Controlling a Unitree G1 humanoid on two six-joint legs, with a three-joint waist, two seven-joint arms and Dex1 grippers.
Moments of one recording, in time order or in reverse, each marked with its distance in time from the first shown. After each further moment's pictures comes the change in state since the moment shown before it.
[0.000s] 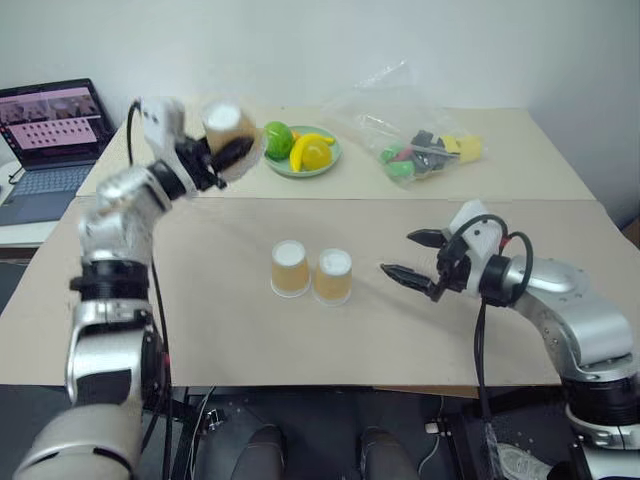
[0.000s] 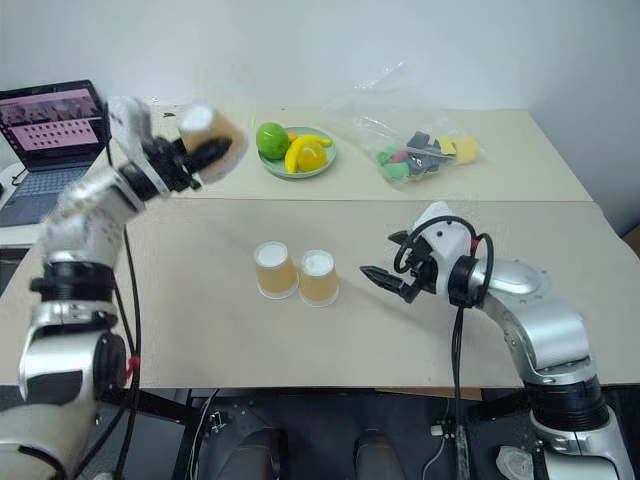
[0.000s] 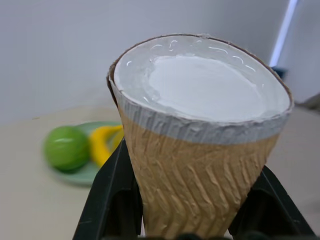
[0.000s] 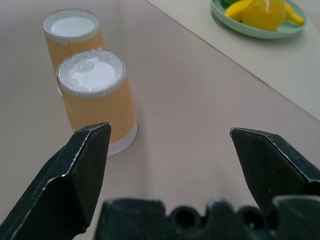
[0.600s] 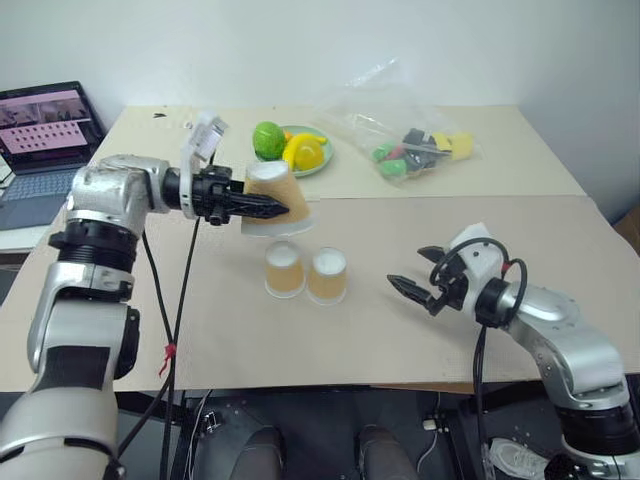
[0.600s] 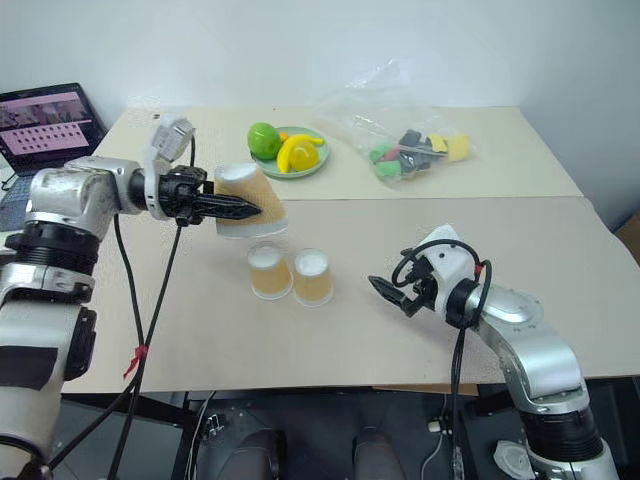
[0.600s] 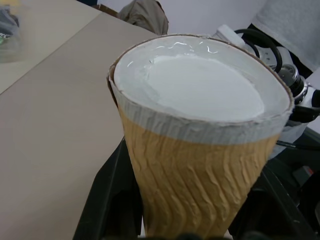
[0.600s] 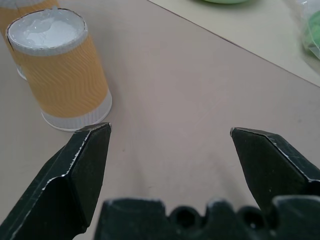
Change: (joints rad) left arm -0.125 0.074 -0.431 0.176 0.152 0.044 -0.594; right arm 0.151 0.065 -0.042 -0.077 -0.022 -0.011 -0.146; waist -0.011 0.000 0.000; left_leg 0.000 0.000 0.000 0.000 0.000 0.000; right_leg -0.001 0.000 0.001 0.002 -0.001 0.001
